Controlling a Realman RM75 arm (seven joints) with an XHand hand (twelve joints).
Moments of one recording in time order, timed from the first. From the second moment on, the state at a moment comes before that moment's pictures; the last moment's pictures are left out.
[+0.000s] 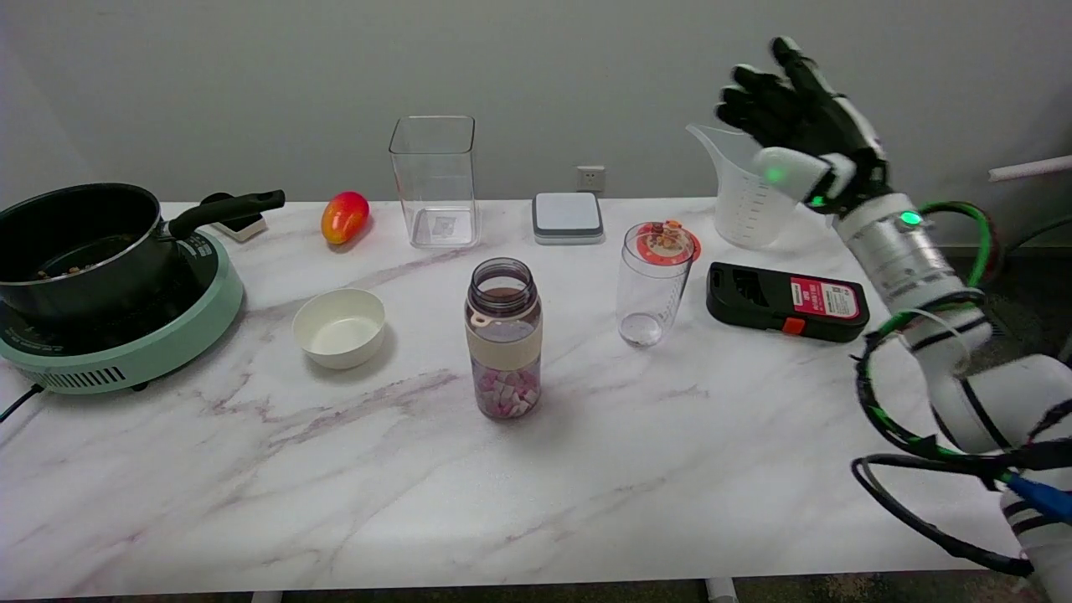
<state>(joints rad) -0.07 -1.12 -1.16 1.59 2.72 -0.35 -0.64</state>
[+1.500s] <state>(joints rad) 0.08 -1.23 -1.85 1.83 2.16 0.06 -0.86</state>
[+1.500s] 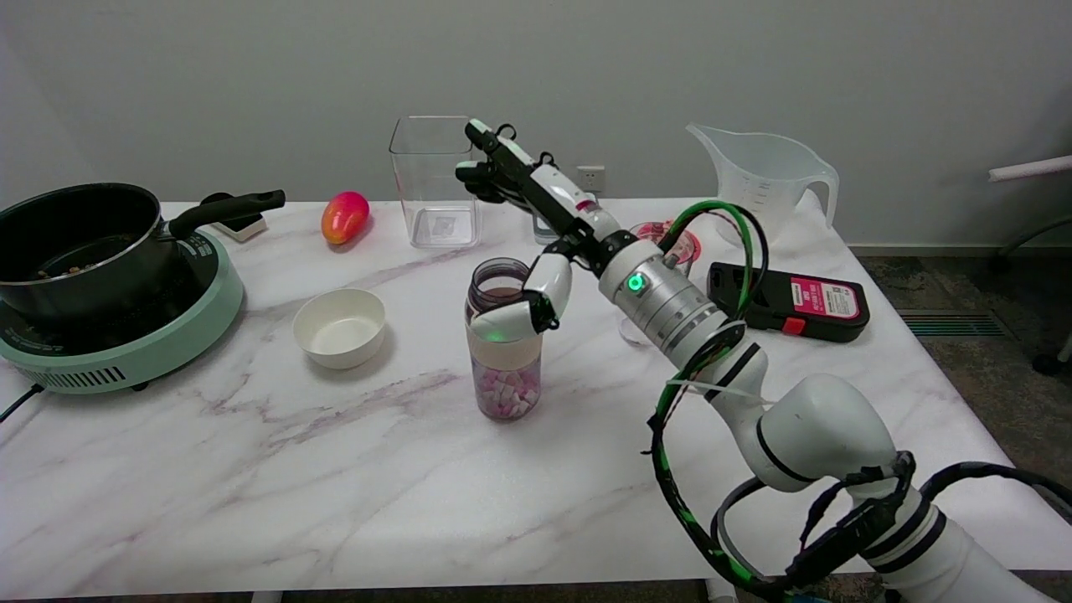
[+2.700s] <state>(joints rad) 0.03 -1.28 -1.78 1.66 2.25 -0.09 -0.86</state>
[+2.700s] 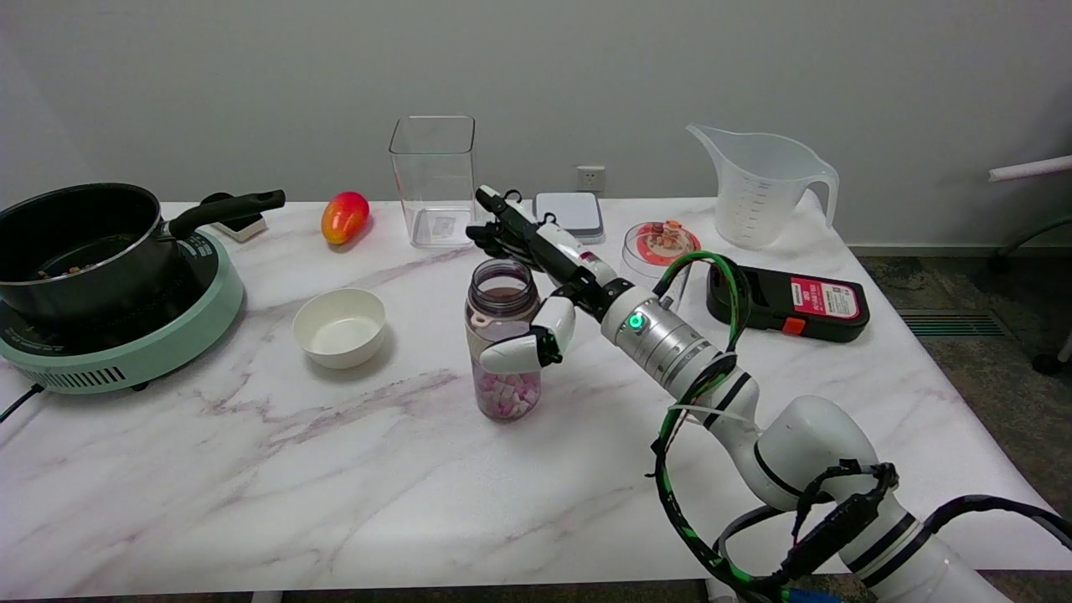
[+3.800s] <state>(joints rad) 0.06 -1.32 -1.77 1.43 2.56 -0.28 -1.07</state>
